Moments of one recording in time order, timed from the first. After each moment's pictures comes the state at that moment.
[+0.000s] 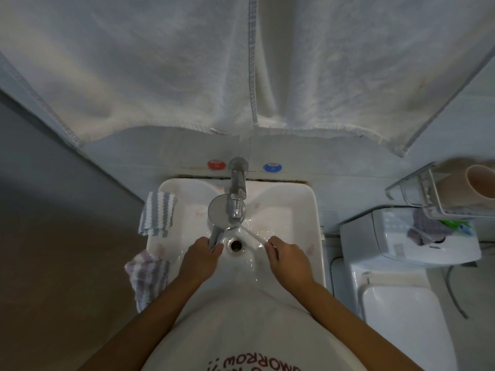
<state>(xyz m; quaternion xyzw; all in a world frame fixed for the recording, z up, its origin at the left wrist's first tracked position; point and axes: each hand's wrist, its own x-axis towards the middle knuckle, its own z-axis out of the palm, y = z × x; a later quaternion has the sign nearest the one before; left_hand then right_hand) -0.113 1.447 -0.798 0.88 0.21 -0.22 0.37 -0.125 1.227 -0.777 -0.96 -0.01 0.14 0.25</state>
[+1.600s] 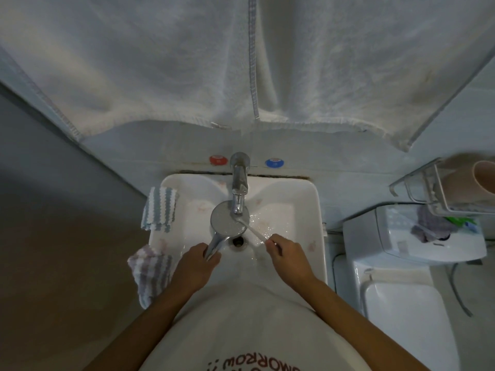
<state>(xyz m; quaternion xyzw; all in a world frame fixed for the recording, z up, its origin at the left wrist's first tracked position) -0.138 1.458 -0.783 0.88 0.16 -0.23 0.37 -0.126 1.226 -0.787 -0.90 0.03 0.16 0.40</state>
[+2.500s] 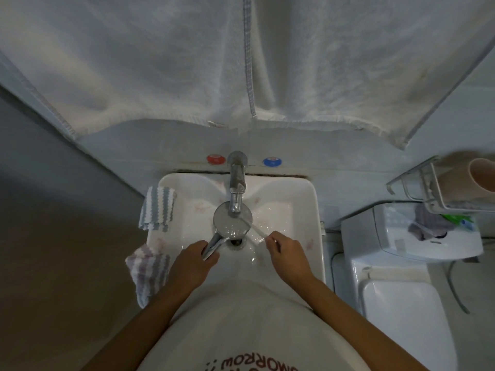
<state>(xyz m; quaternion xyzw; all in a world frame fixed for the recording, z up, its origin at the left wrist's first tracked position) -0.138 1.461 -0.783 0.91 0.13 -0.22 0.33 -0.125 1.227 -0.784 -0.91 0.06 0.16 0.39</state>
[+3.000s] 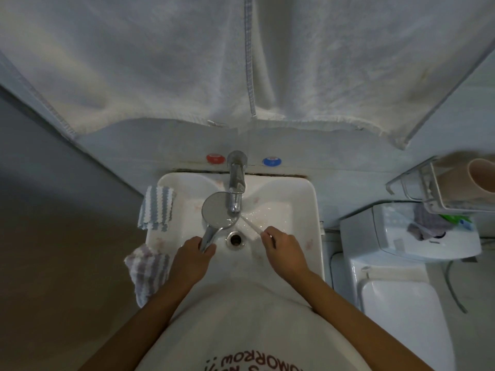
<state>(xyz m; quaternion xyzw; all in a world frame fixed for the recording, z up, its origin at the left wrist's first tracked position) -0.130 1.456 -0.784 0.89 0.21 -0.19 0.37 -0.116 1.233 -0.781 -0.92 0.02 0.15 0.35</state>
